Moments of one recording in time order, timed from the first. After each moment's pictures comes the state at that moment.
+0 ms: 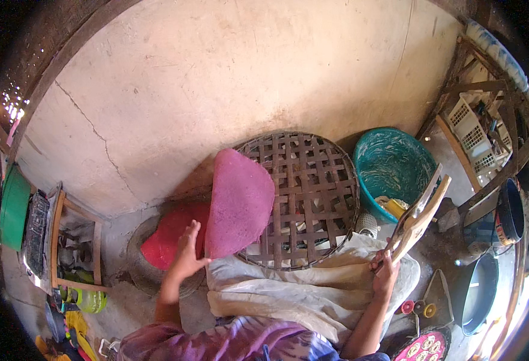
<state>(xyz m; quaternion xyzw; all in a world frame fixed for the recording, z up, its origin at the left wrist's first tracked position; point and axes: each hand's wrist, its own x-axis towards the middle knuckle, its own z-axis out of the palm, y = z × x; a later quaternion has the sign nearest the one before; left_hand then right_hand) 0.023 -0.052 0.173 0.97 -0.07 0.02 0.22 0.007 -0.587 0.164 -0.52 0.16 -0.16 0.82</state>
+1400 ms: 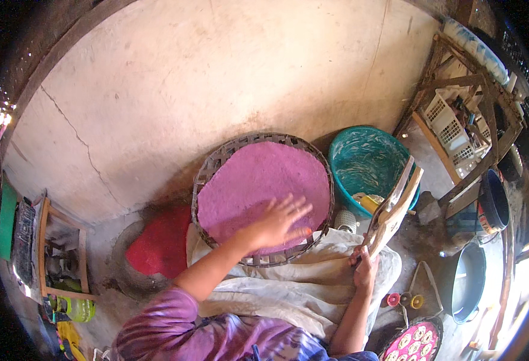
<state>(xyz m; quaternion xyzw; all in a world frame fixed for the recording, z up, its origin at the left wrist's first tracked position) 0.134 -0.316 0.236 0.90 -0.37 -0.13 0.18 -0.001 -0.587 0.155 -0.51 0.16 -0.15 0.83</state>
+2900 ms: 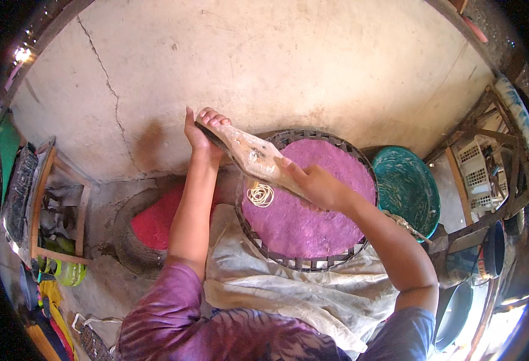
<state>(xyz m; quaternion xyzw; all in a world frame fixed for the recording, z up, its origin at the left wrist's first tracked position) 0.256 -0.070 0.298 0.11 -0.04 0.09 0.99 0.190 -0.336 0.370 -0.87 -0.11 0.32 0.36</state>
